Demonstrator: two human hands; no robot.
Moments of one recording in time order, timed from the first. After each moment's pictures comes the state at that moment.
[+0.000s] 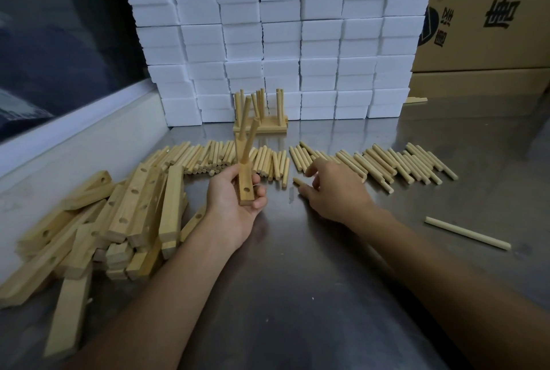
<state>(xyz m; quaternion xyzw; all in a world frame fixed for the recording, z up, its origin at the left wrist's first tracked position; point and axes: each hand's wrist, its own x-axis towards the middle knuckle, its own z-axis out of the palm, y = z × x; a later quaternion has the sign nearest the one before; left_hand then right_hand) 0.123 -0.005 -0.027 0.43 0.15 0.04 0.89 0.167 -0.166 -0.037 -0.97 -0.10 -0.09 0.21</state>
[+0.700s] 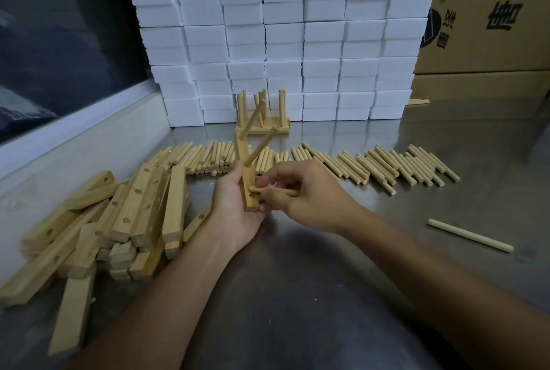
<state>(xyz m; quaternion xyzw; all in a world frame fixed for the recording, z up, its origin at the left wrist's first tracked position) 0.124 -0.005 -0.031 0.44 0.12 0.00 0.89 0.134 -0.142 -0.021 -0.82 -0.33 -0.06 0.46</state>
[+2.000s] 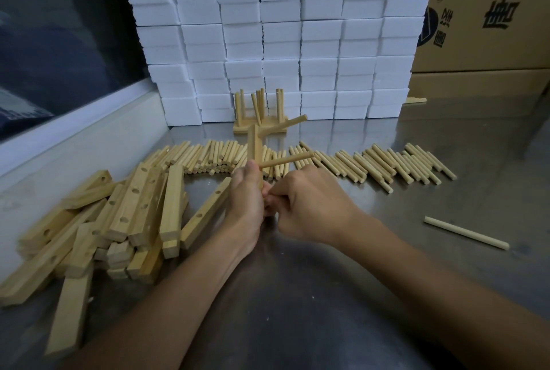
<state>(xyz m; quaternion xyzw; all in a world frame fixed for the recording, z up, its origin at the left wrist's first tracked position) 0.125 -0.025 -0.039 0.57 0.11 0.12 0.81 0.113 -0.137 -0.011 -0.91 -0.33 -0.18 0.17</state>
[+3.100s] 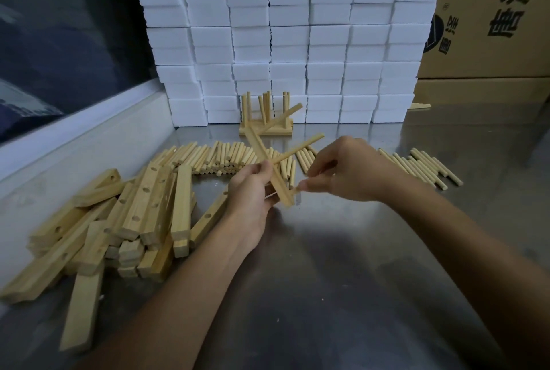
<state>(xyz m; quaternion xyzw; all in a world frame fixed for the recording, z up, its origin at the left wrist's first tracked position) 0.130 -0.015 -0.031 0.52 0.10 0.09 0.84 0.154 -0.180 0.021 -0.94 -0.24 -0.06 0.23</state>
